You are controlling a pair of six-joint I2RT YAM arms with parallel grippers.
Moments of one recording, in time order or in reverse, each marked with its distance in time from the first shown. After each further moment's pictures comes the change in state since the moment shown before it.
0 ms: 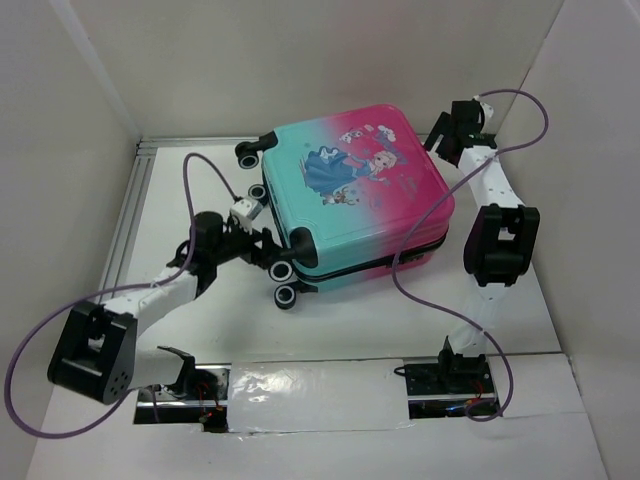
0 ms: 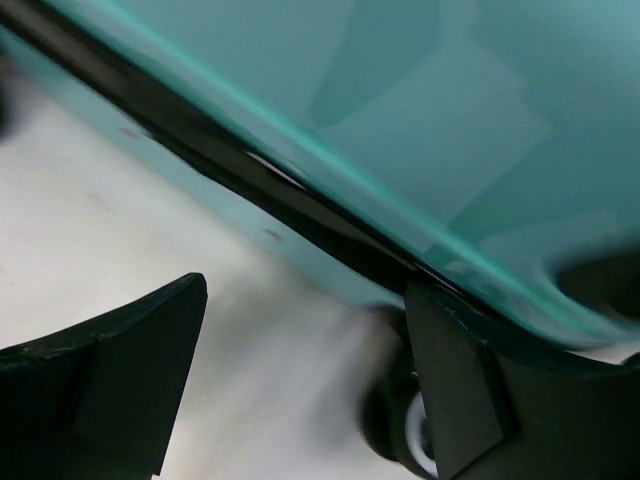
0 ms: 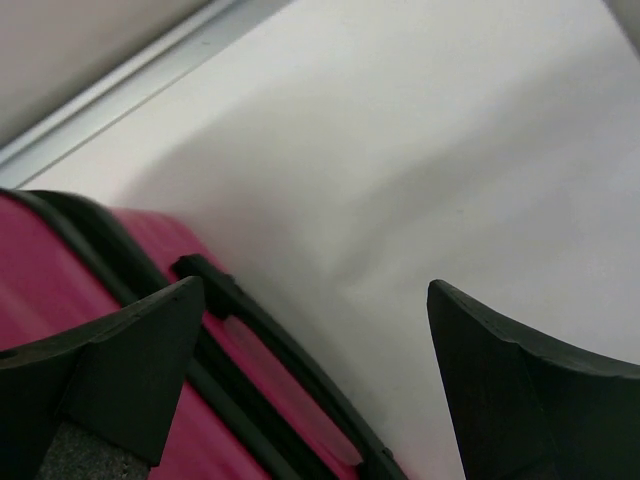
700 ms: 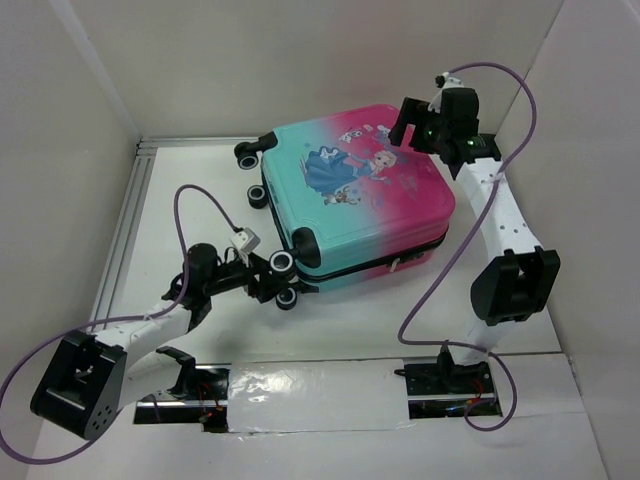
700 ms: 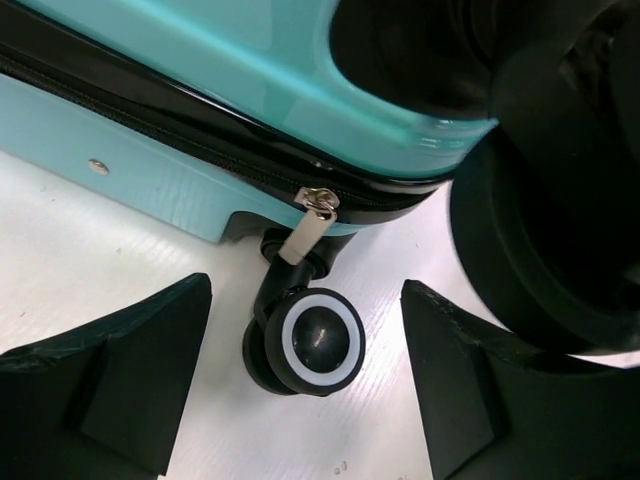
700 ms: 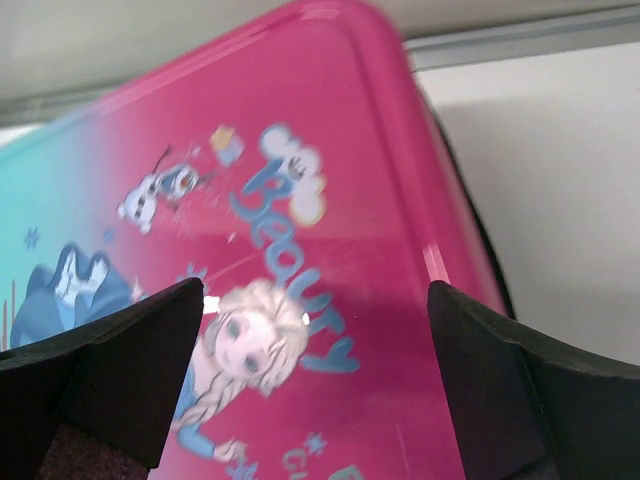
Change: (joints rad) left arm -0.042 -0.218 -0.319 0.216 0.225 -0.107; right arm 0.132 -0.316 -0.061 -0.006 -0.365 -0.127
